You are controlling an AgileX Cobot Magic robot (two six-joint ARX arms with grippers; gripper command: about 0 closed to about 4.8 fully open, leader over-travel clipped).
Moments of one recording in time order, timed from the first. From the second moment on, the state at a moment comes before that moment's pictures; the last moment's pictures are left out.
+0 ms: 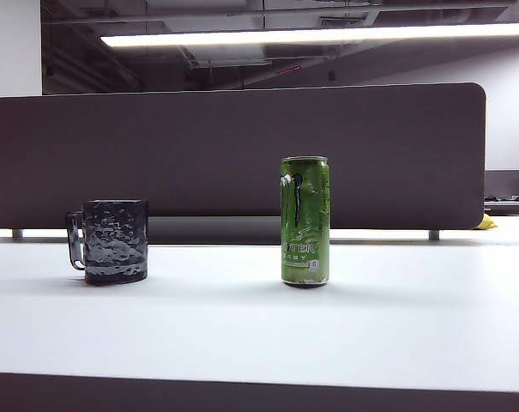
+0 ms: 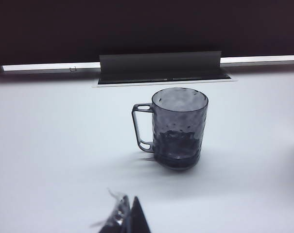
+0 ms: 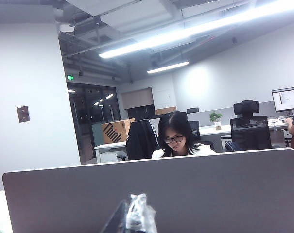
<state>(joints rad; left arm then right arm) -0.07 0.00 0.01 -0.03 0.10 0.05 0.62 0.47 0.81 0.16 0.34 0.00</state>
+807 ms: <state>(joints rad) -0.07 0.00 0.01 -0.03 0.12 0.05 -0.08 0.23 0.30 -0.09 -0.11 0.06</state>
